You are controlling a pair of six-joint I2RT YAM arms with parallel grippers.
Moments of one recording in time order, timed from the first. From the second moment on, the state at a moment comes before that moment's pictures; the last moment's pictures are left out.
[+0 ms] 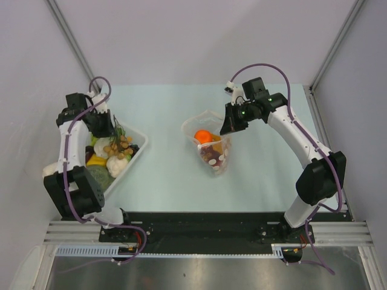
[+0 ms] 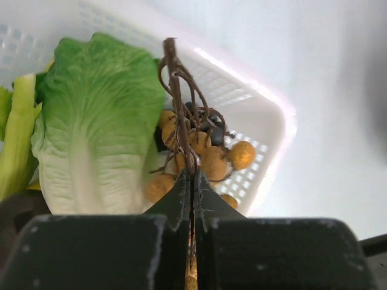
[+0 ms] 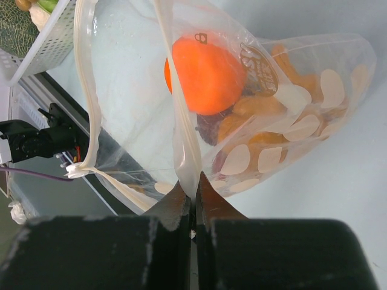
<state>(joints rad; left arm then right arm) 0.30 1.52 1.36 -0.88 0.38 0.19 0.40 1.68 1.64 -0.89 -0.53 0.18</state>
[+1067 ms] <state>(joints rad) -0.53 1.50 1.37 -0.06 0.73 -0.34 0.39 1.67 1.62 -0.89 -0.55 0.18</state>
